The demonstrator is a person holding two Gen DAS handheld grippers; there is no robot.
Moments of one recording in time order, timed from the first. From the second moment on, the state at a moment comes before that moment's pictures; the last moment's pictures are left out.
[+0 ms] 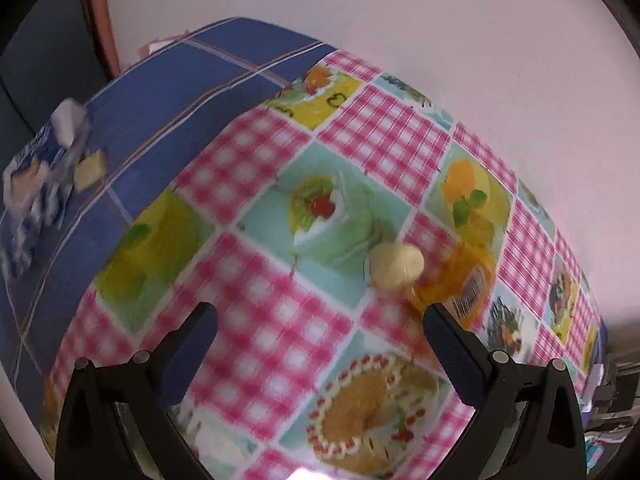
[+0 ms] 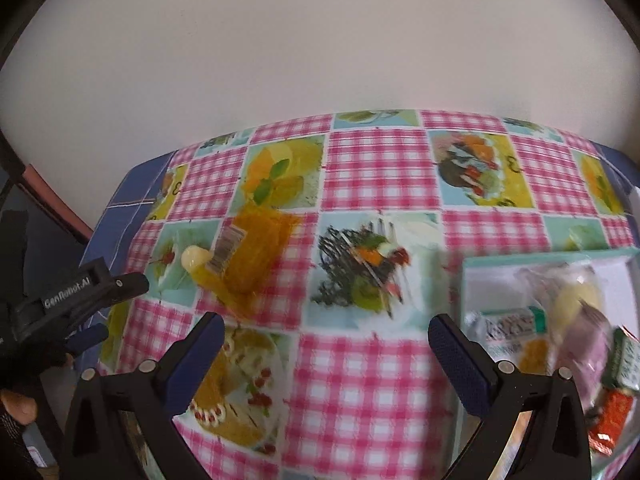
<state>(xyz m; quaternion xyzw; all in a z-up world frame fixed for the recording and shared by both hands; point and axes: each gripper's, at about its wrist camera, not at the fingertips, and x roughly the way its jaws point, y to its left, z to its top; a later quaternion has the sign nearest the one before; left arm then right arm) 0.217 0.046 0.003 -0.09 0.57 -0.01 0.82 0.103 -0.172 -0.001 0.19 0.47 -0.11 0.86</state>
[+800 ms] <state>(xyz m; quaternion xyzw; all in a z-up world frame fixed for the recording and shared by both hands) 0.284 0.027 -0.031 -0.09 0.58 -0.07 0.80 0.218 -0.153 -0.056 0.18 0.52 -0.10 0.83</state>
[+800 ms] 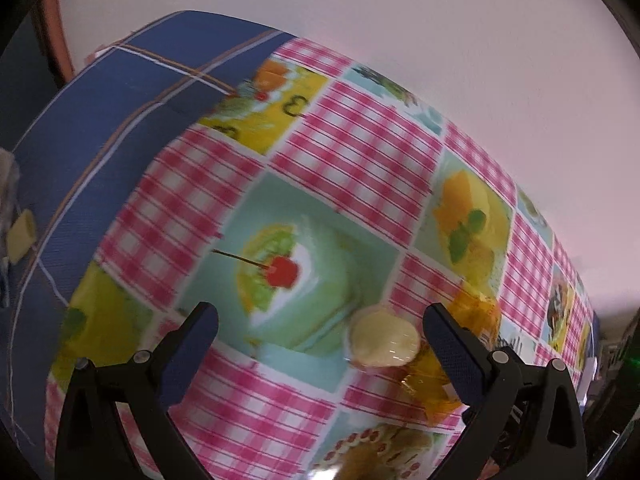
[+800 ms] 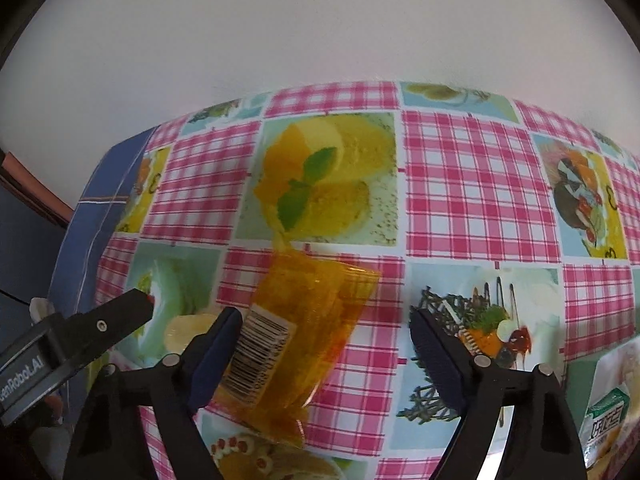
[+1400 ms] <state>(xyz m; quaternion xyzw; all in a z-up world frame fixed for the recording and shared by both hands) 0.291 -0.028 -0.055 -0.01 0.60 -0.09 0.80 0.186 -0.198 -0.067 0.16 0.53 -0.14 0.82</state>
